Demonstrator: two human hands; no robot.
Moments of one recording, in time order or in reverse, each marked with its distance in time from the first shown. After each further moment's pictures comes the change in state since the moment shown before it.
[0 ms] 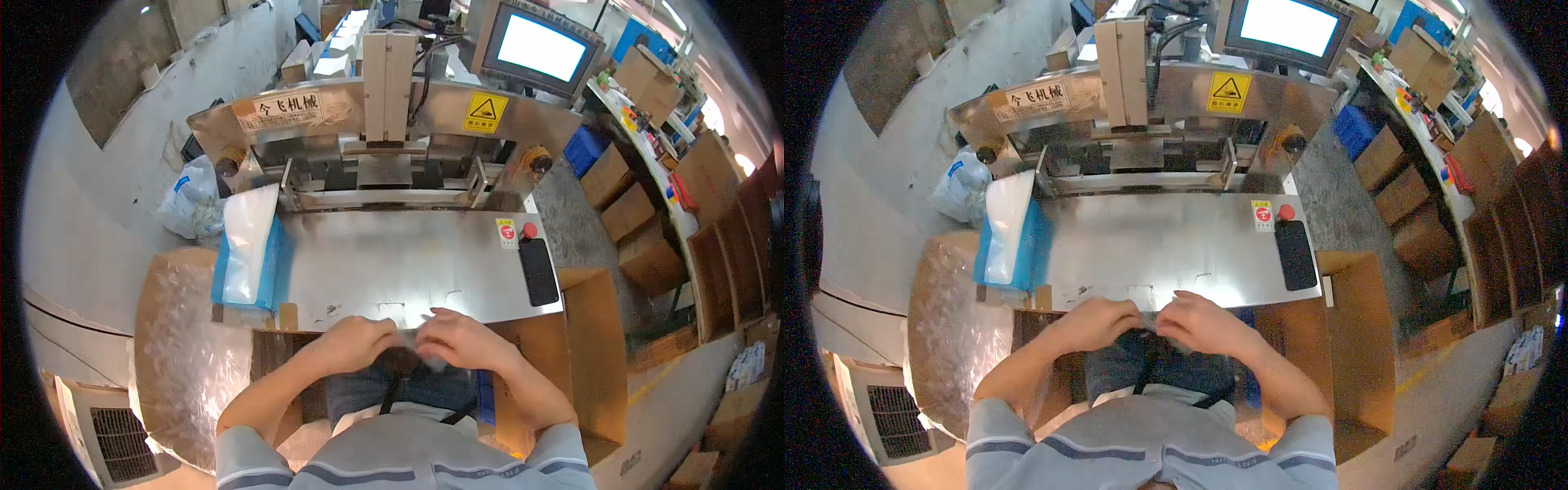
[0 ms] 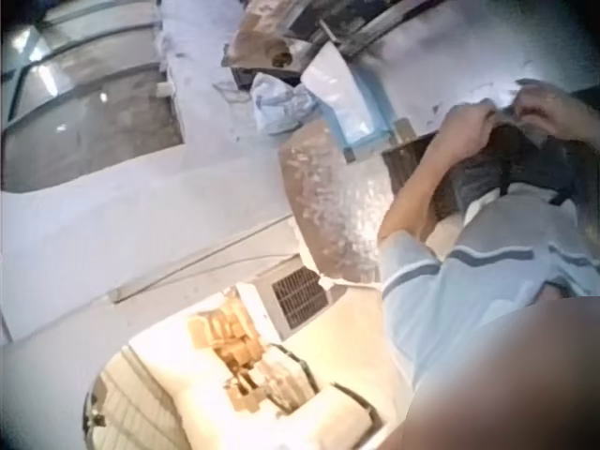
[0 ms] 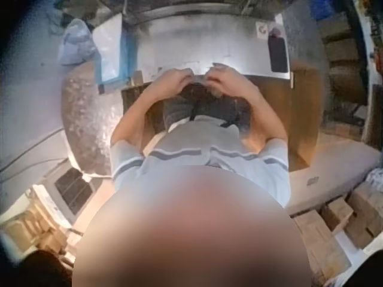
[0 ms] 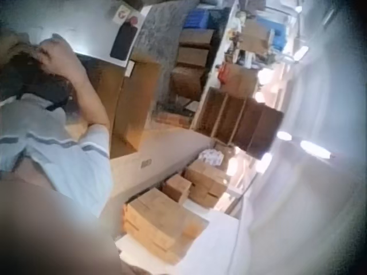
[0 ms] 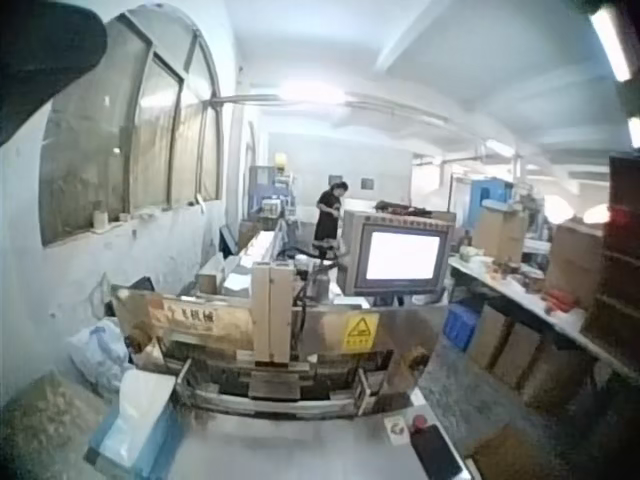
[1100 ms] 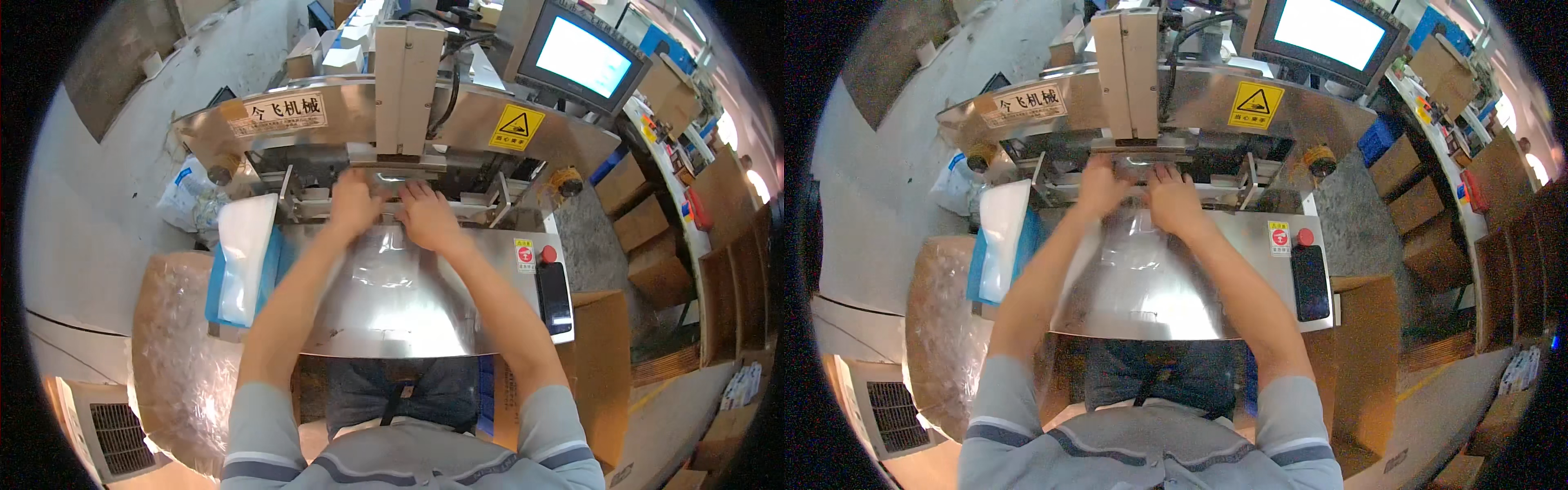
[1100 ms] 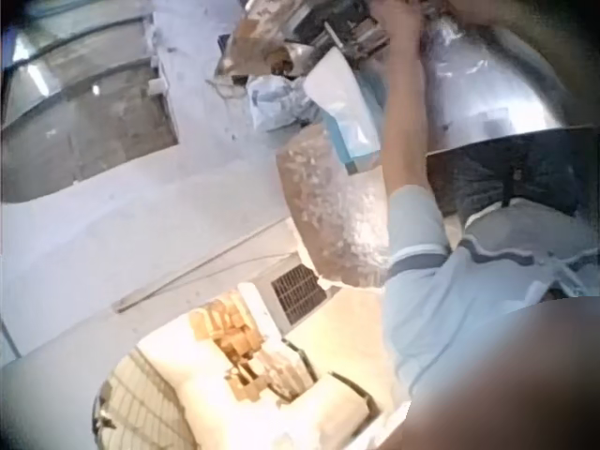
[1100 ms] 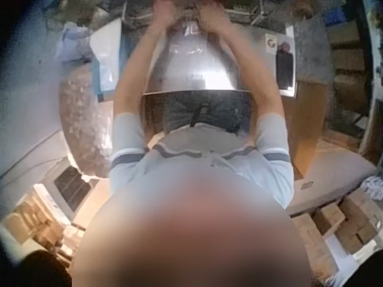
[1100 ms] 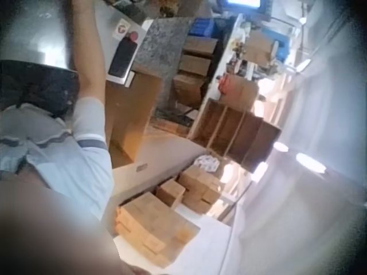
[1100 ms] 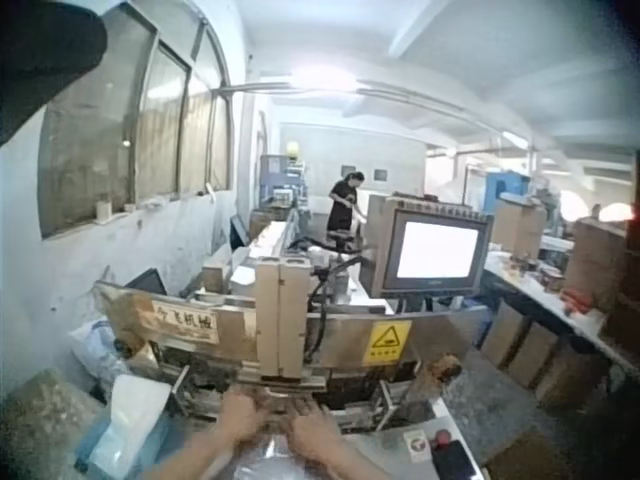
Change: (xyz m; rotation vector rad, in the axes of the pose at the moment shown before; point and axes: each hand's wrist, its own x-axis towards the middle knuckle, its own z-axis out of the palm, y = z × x) left_hand 0.226 -0.167 -0.075 0.320 0.849 -0.185; right_hand 0.187 0.188 -0.024 -0.757 0.242 0.219
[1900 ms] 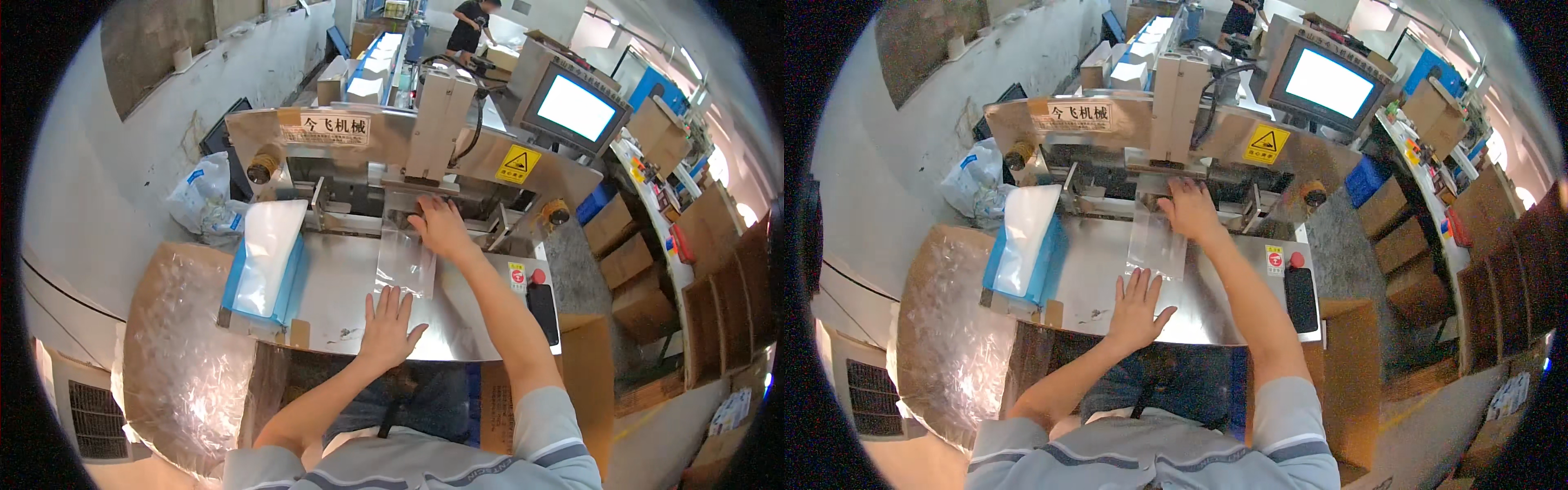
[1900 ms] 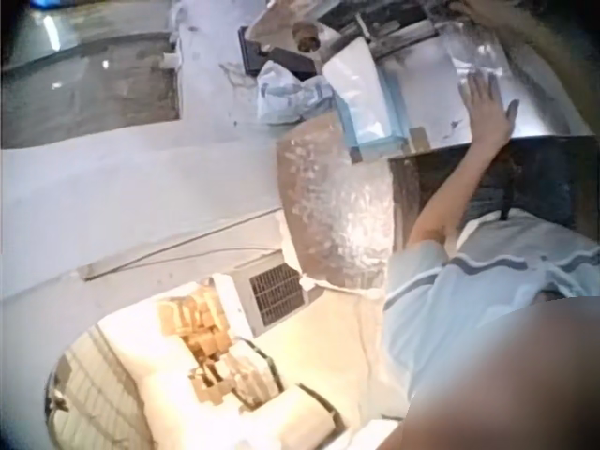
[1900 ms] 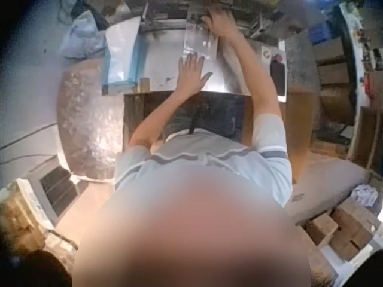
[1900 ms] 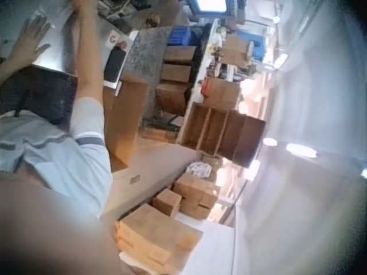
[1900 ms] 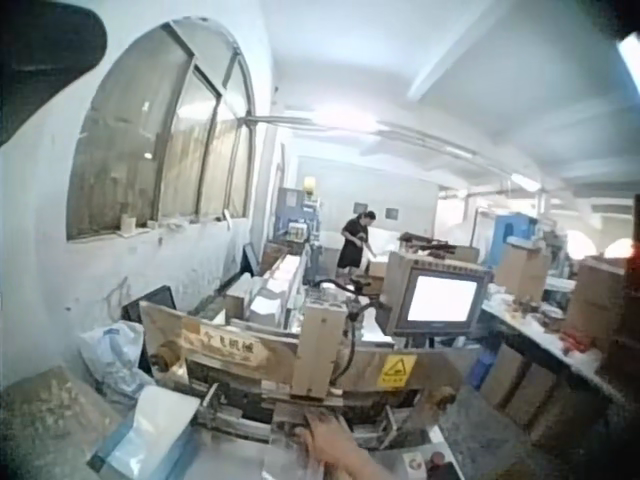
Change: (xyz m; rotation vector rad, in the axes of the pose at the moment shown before) left_hand -0.216 0.090 -0.063 0.064 -0.211 0.086; right_hand 0.022 -0.013 -0.023 0.048 -0.017 -0.034
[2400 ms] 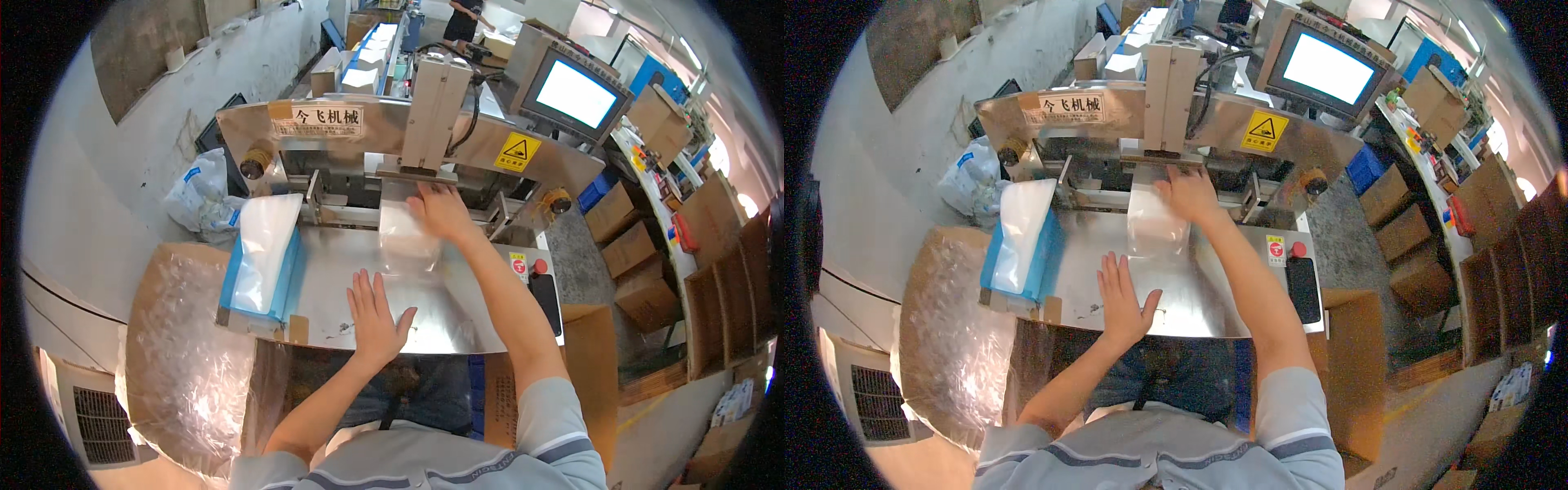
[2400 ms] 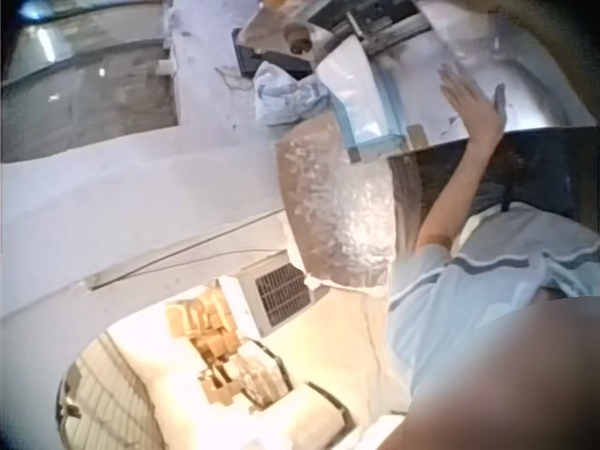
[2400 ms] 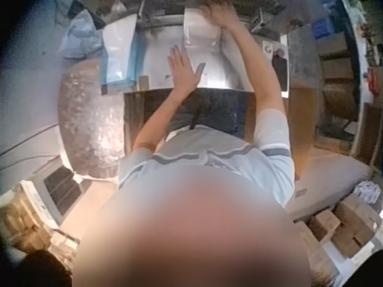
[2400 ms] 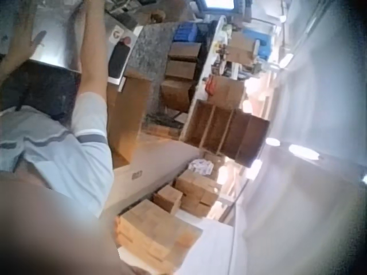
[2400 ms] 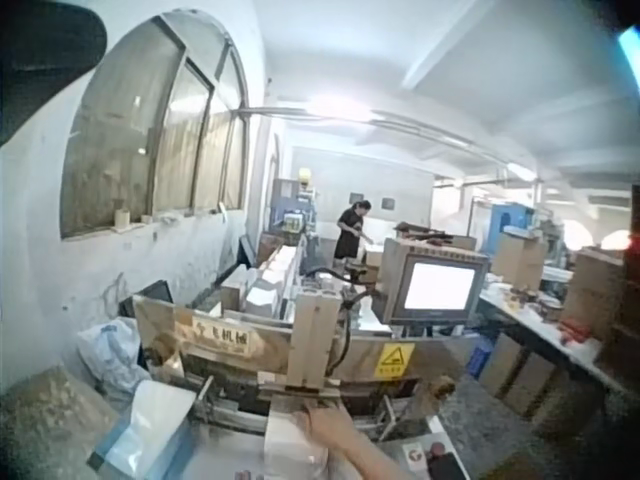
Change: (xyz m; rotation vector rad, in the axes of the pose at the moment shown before) left_hand -0.004 -0.002 -0.005 -0.141 0.260 -0.158; right_hand 0.016 0.003 -0.010 -0.065 -0.072 0.018
